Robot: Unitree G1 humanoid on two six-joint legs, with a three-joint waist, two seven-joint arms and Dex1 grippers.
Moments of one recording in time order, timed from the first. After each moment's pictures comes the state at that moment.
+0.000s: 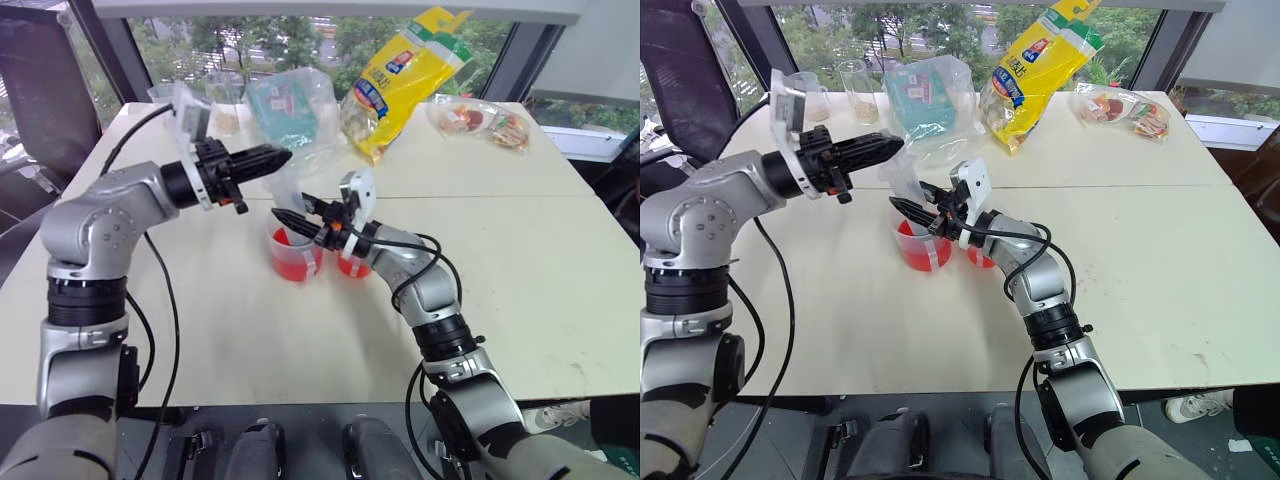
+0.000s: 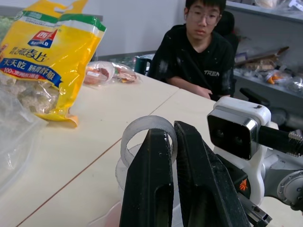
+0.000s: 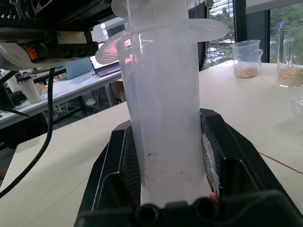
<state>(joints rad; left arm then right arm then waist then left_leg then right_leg) -0.84 0.61 0.13 -0.01 -0.77 0.81 -0.83 -0.70 -0.09 0.14 0.19 0.30 0.26 0.76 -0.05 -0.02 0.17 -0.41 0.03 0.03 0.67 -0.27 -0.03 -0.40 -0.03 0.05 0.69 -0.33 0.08</state>
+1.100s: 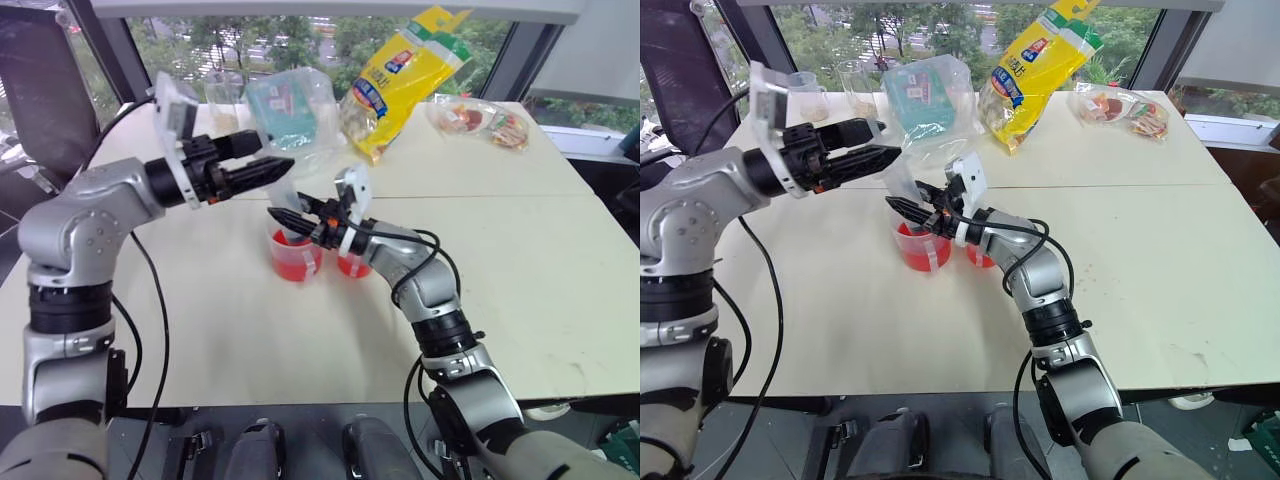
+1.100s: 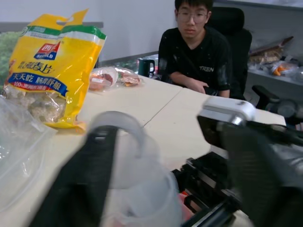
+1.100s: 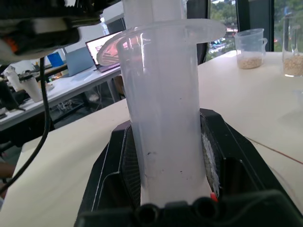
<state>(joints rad) -0.77 0.67 0.18 -0.13 -0.79 0.80 -0.83 -0.73 -0.06 0.11 0.16 0.33 0.37 0.72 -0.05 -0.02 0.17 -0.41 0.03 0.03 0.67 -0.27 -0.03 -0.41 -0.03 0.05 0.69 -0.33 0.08</state>
